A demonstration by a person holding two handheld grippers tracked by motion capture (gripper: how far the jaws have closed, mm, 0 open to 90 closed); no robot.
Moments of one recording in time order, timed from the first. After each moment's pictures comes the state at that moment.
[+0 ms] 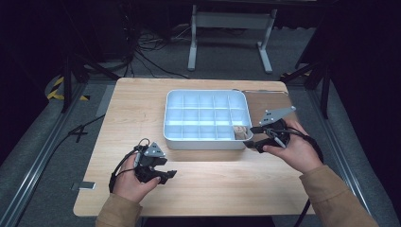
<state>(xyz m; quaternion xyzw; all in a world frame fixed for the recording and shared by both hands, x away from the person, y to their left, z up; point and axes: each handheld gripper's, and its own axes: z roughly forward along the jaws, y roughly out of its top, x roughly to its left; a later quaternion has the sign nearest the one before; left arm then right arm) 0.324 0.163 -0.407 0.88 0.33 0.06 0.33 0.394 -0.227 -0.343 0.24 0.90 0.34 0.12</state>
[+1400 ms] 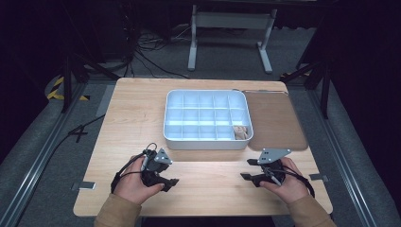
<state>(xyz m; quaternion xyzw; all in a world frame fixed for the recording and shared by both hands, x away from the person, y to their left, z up) 0.321 0.149 -0.422 0.92 0.30 0.04 0.26 0.340 -0.238 -0.451 0.25 0.89 0.37 0.10</state>
